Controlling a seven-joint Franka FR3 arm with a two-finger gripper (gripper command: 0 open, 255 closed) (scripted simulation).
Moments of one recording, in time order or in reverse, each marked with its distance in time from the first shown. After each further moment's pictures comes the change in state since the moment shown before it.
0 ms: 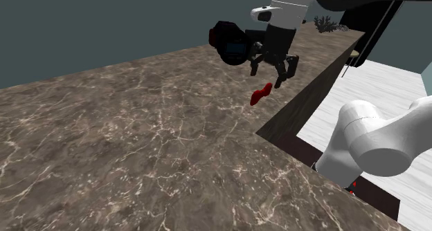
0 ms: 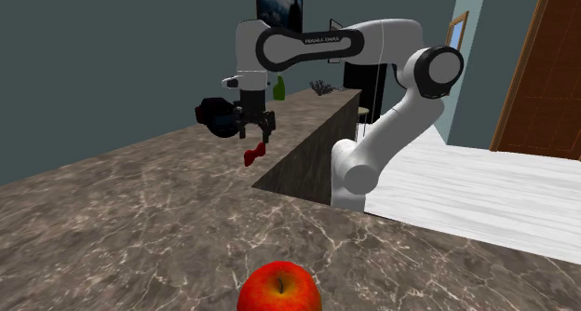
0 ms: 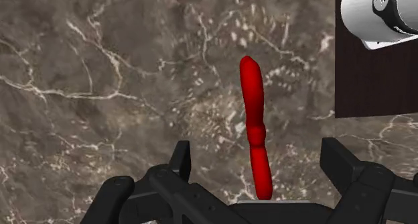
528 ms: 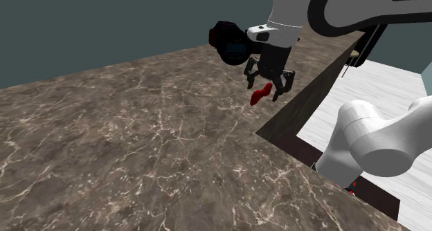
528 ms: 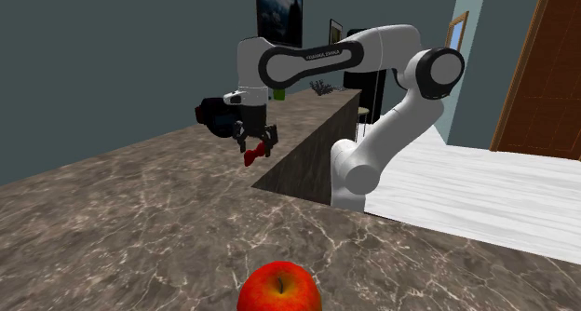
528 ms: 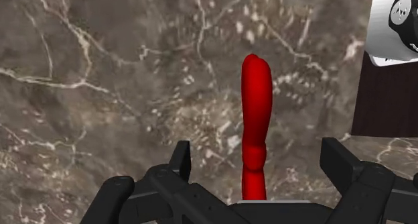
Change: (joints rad) arm 0.033 -0.023 -0.015 -0.121 -0.013 0.094 -0.082
